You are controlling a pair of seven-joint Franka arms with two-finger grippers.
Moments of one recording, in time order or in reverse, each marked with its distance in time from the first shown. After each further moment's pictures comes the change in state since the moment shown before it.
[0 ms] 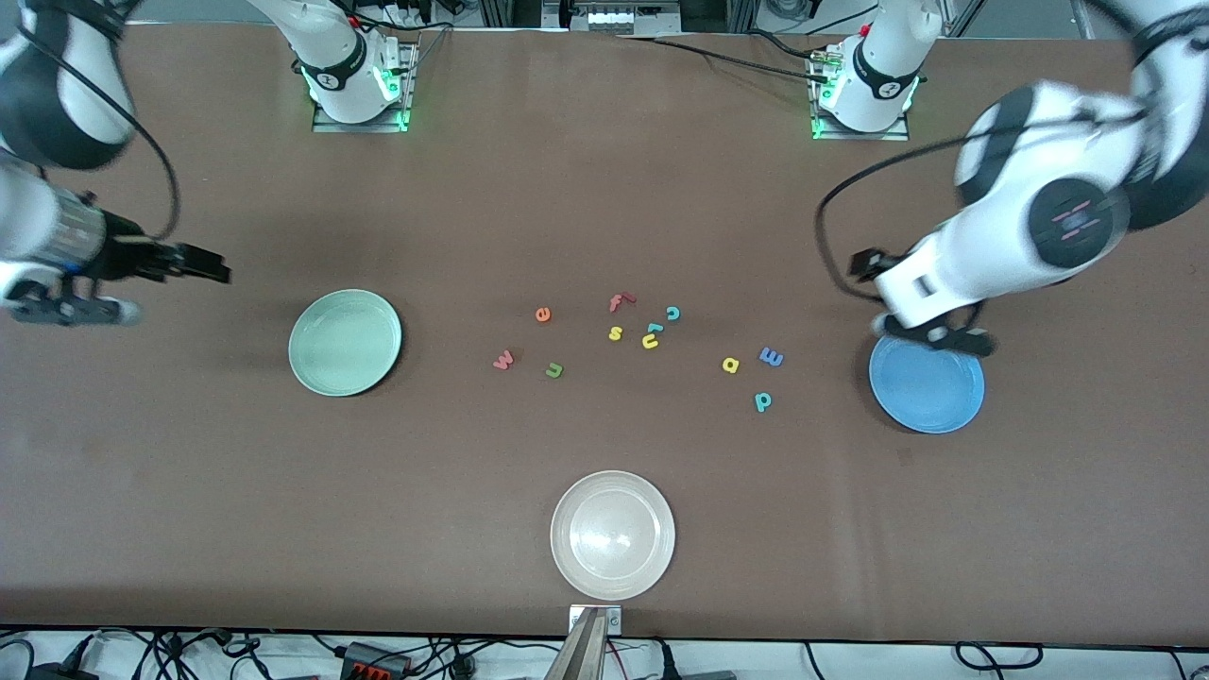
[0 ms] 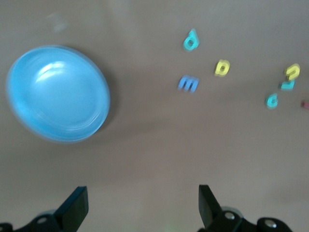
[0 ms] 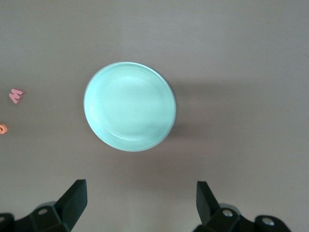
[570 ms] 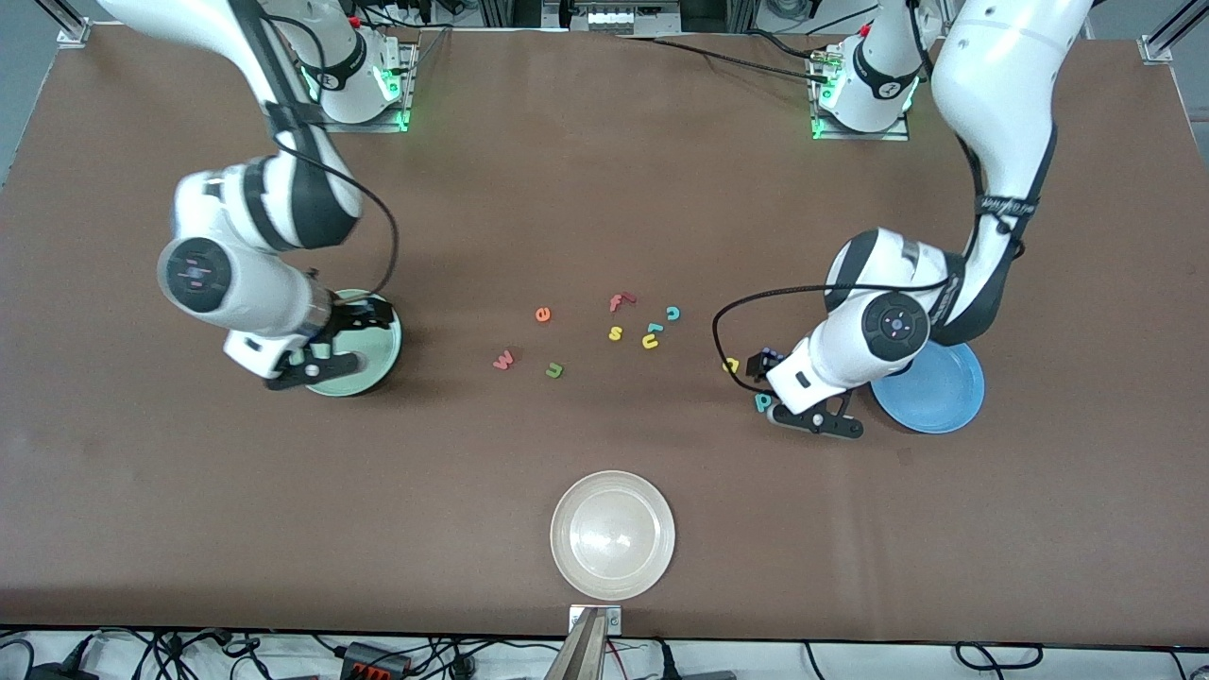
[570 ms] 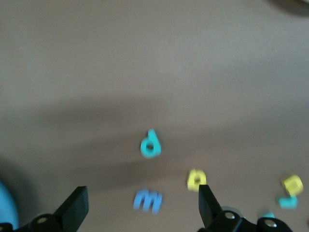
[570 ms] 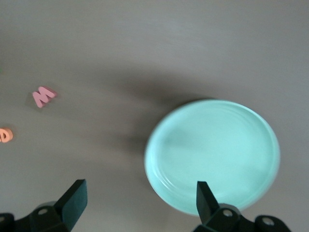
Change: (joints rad) left arm -0.049 0.299 0.003 -0.003 0.001 0.537 -0.077; right arm 0.266 0.233 0.004 0.007 0.000 0.241 0.015
